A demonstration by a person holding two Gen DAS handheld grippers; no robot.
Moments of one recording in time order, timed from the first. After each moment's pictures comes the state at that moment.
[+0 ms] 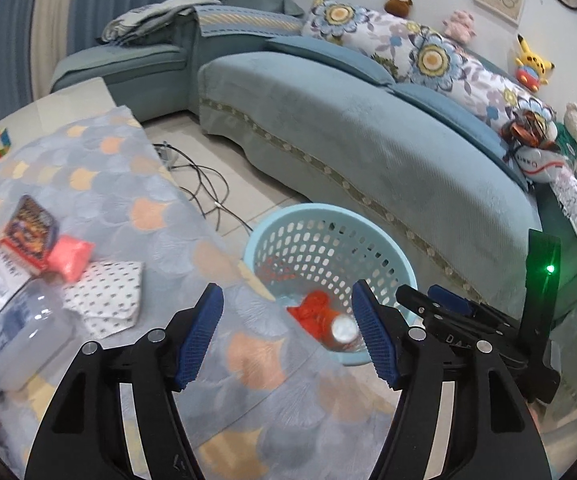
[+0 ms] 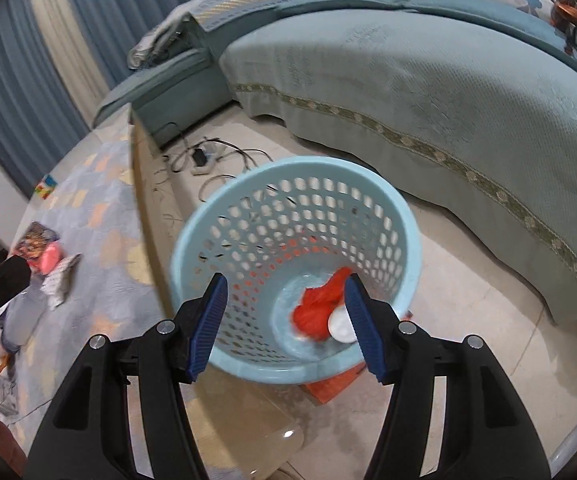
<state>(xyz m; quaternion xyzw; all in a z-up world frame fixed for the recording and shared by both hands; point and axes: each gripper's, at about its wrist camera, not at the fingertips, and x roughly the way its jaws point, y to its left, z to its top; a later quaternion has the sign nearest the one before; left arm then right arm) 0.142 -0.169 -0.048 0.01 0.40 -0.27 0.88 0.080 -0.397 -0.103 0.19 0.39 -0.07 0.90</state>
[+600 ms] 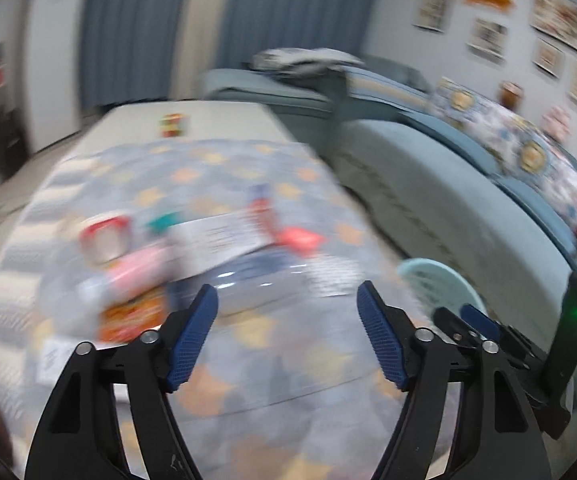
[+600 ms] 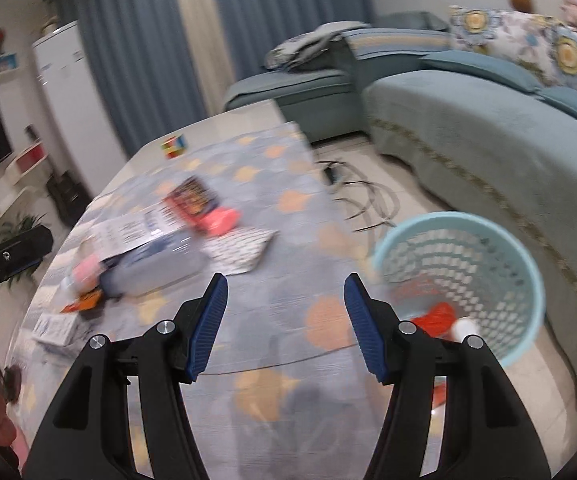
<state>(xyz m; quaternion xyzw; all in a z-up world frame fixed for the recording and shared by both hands) 0.052 0.023 0.006 -0.09 0.34 -0.04 0.94 0.064 -0.223 -0.052 0.09 0.33 0.12 0.93</state>
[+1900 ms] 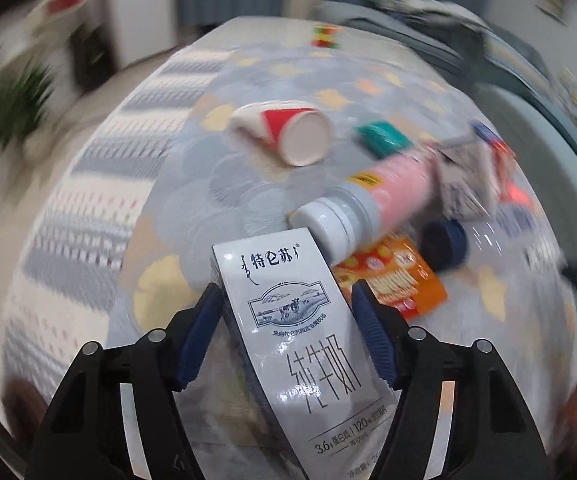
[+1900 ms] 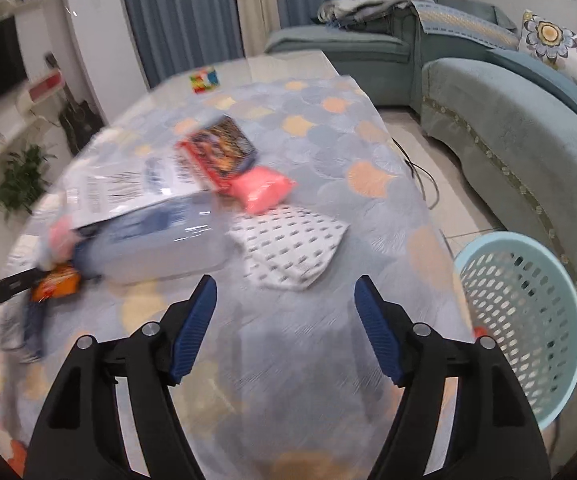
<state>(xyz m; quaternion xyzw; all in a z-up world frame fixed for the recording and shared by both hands) 0.089 0.172 -0.088 -0.08 0.46 0.08 0.88 0.172 -0.161 -0.093 -0.01 0.41 0.14 0.90</state>
